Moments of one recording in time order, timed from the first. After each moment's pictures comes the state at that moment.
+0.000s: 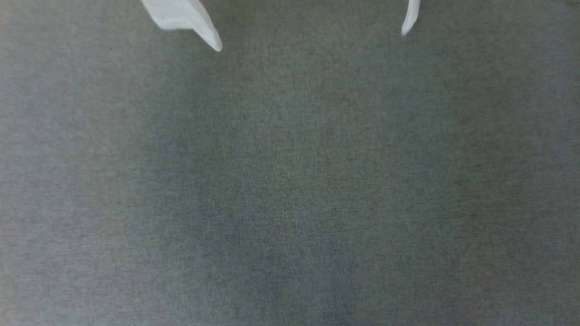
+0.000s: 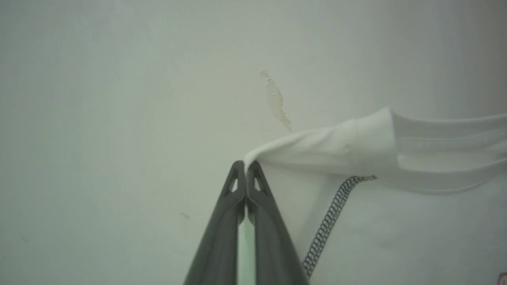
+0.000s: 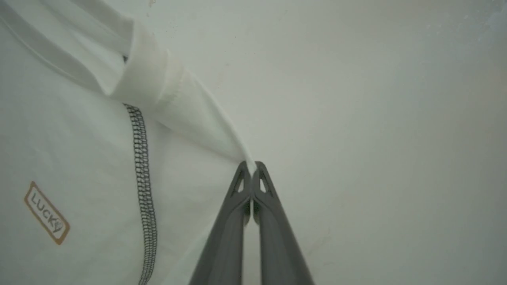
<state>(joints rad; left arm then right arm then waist) -1.71 0.58 -0.57 0.40 -0.61 0.19 -0.04 -1.76 -0.28 0.39 0.55 0.04 0.13 0.23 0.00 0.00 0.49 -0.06</state>
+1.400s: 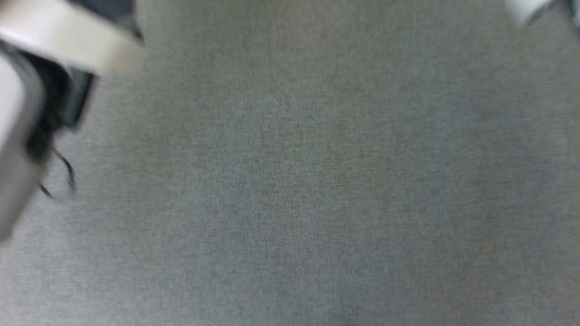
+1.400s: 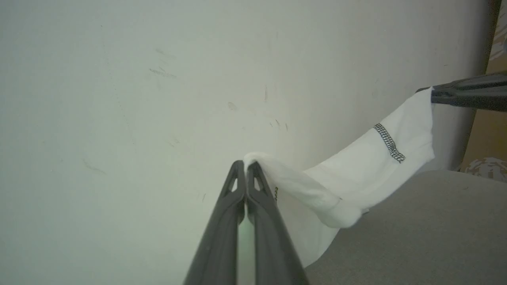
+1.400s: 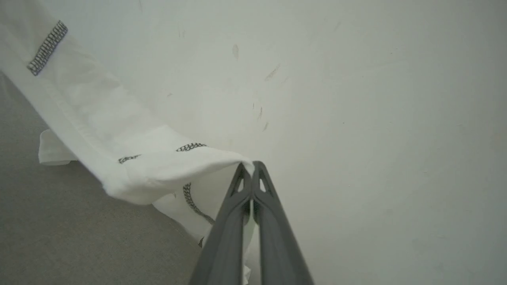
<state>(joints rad) -1.11 0.76 -0.70 -0.08 -0.69 0.21 -0.13 -1.16 -0.49 0.48 0.10 0.22 0.13 0.16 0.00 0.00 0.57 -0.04</state>
